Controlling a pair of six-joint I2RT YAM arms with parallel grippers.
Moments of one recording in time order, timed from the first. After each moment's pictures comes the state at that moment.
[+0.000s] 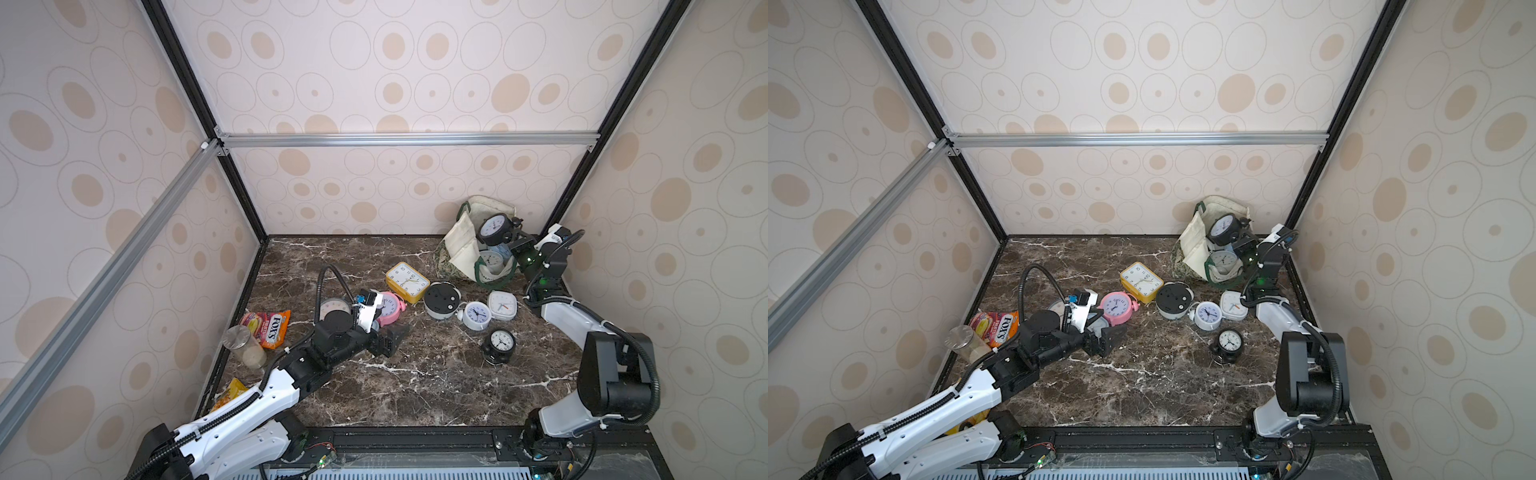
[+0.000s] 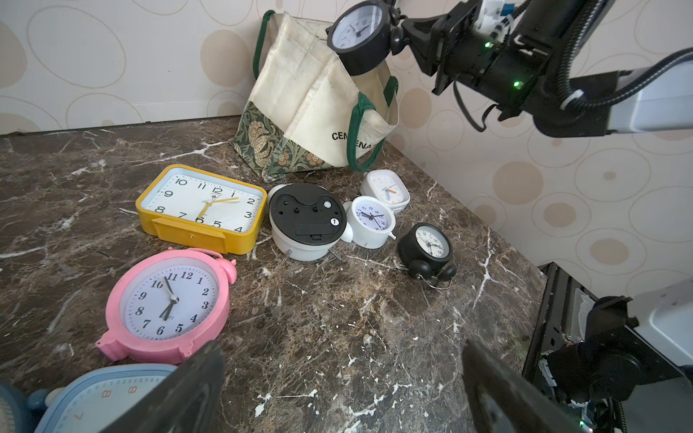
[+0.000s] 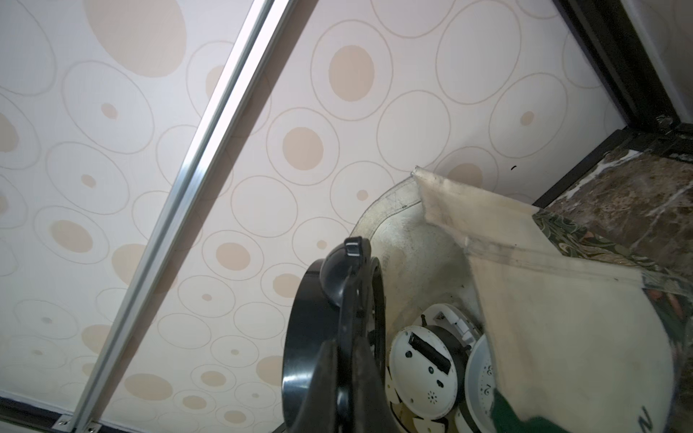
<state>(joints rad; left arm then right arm) -0.75 0.93 0.59 0.05 0.13 -0.31 -0.02 1.59 0.95 0.62 -0.03 0.89</state>
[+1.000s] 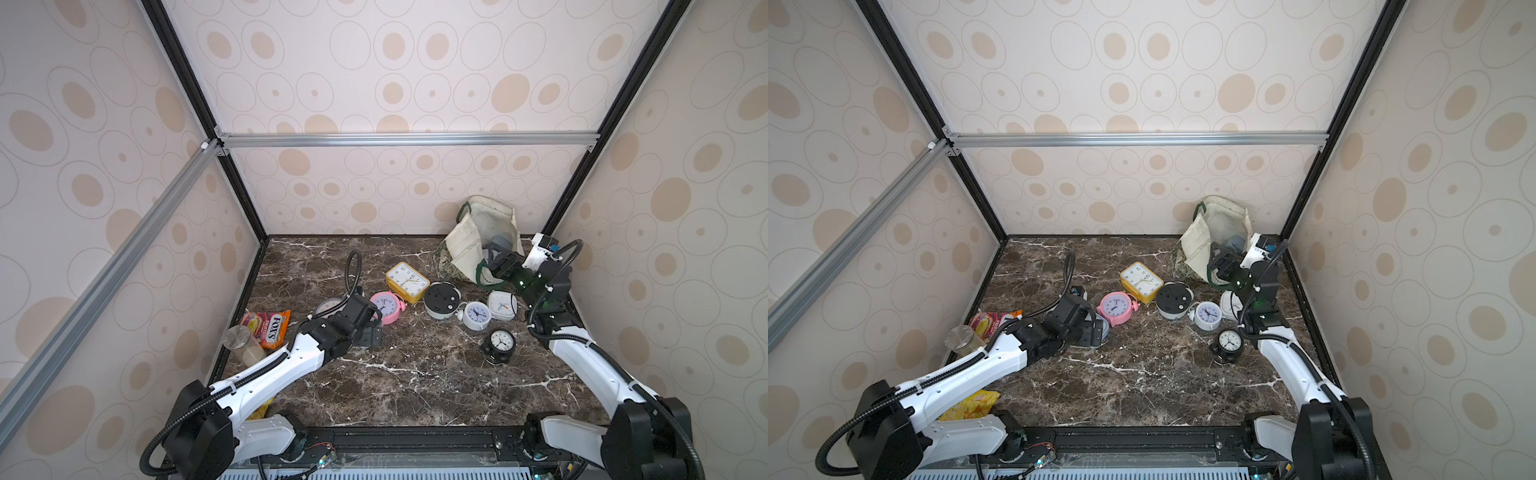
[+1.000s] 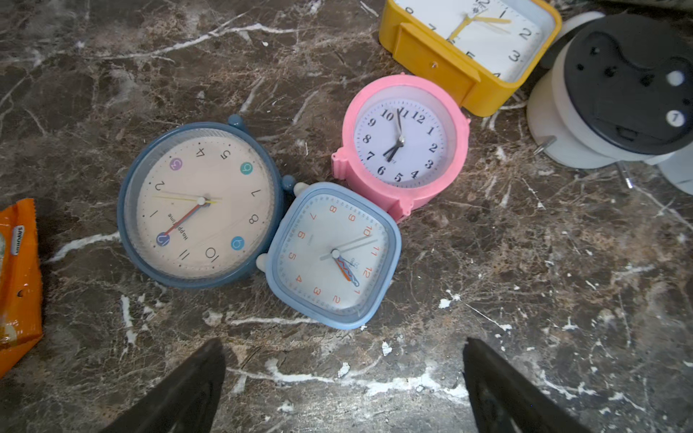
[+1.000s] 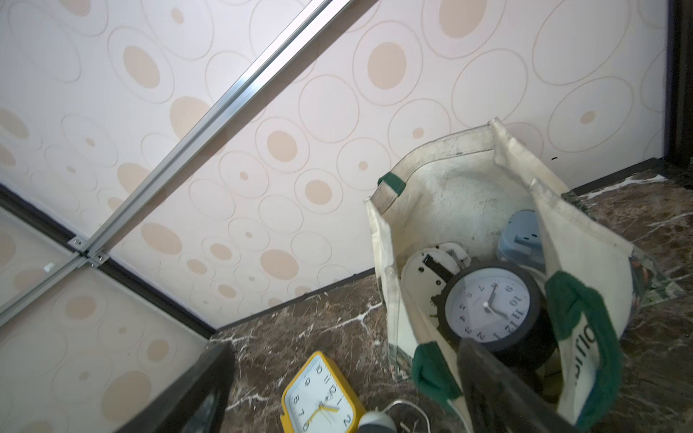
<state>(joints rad) -0.70 1.24 0.86 -0.60 -0.33 -0.49 0.11 1.14 0.74 0.34 -0.12 0.58</state>
